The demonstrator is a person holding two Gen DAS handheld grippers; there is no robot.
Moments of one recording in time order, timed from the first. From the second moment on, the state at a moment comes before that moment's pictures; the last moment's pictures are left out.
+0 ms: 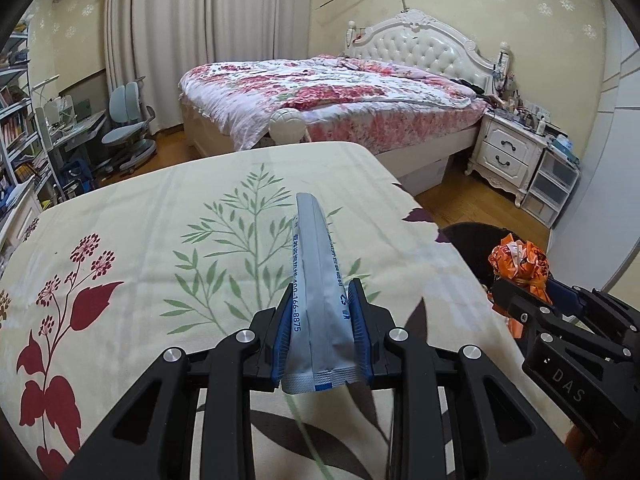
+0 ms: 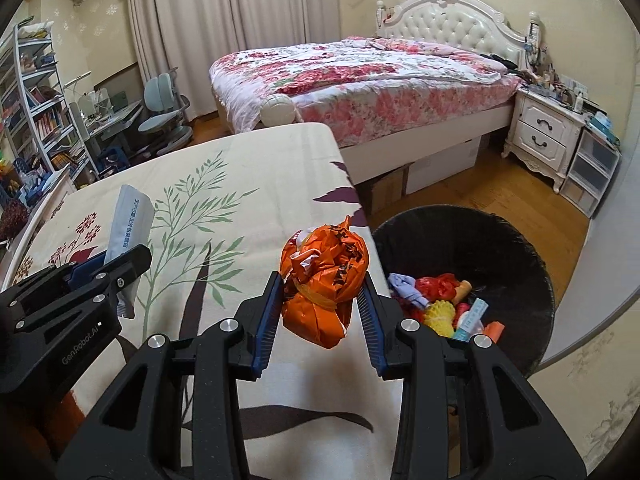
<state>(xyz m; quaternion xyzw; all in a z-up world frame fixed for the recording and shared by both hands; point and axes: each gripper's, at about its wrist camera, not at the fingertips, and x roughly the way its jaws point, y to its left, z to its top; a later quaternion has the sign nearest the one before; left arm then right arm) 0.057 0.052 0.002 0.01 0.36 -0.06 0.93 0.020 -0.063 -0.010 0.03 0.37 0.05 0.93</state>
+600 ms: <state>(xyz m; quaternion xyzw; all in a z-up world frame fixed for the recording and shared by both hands) 0.075 -0.043 0.008 0.05 0.31 -0.14 0.94 0.018 -0.162 -0.003 0.06 0.33 -0.06 0.94</state>
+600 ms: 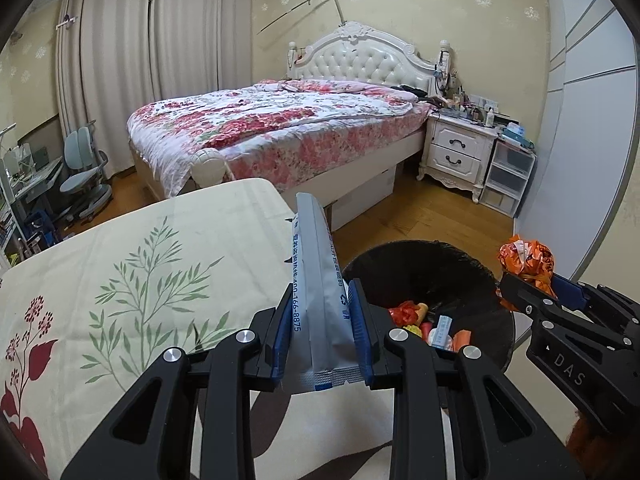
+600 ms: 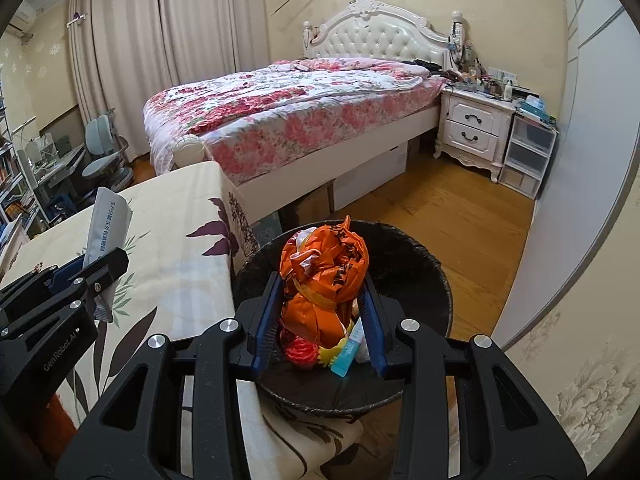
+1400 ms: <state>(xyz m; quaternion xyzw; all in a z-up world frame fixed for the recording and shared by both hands) 0.129 -0.102 -0.017 0.07 0.34 -0.15 0.93 0.052 -0.201 -0.024 0.07 0.34 -0.09 0.93</state>
